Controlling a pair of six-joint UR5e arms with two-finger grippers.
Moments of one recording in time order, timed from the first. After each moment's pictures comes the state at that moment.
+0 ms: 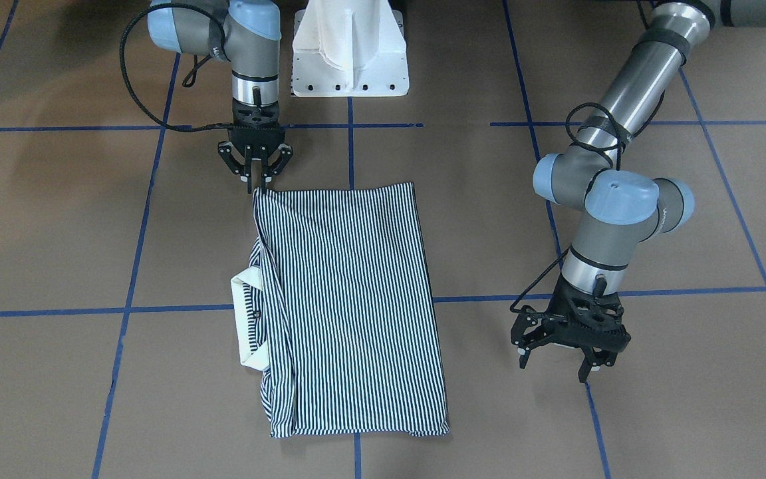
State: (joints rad) left arm -0.86 -2.20 -1.13 -2.45 -1.68 -0.74; right arm 0.23 -1.19 1.88 -1.57 1.22 1.29
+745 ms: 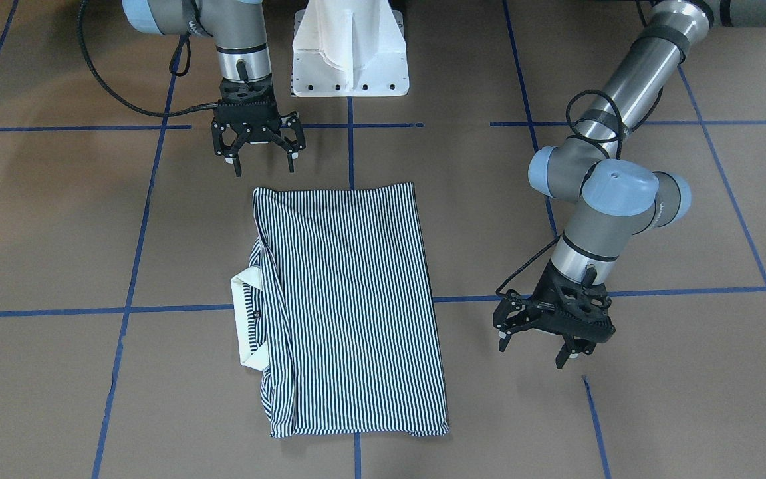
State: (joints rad) left arm -0.85 -2.19 -1.21 -2.44 -1.81 -0.81; right arm 0.30 -1.23 2.00 -1.42 1.32 1.29
